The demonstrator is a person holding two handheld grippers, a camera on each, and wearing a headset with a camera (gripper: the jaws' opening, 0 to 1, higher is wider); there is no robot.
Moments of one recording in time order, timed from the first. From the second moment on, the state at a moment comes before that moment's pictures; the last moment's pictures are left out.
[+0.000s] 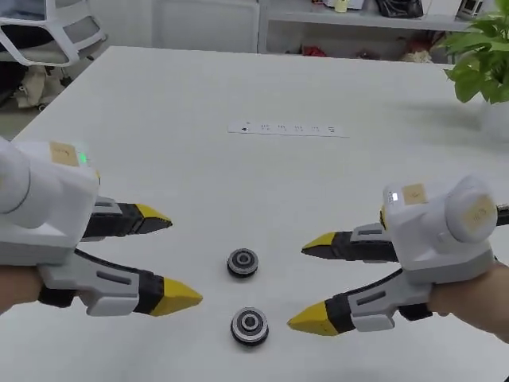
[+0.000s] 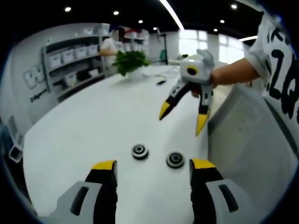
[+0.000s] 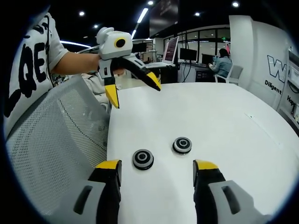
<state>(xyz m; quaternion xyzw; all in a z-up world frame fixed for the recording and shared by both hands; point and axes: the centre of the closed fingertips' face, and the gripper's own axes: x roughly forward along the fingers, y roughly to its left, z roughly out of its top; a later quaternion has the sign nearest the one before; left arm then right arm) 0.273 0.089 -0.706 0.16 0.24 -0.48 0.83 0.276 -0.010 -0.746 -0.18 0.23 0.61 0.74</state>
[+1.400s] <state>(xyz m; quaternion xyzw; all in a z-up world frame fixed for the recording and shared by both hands) 0.264 0.046 -0.757 0.17 0.29 -0.54 0.77 0.268 0.013 -0.793 -0.19 0.26 0.64 0.69</state>
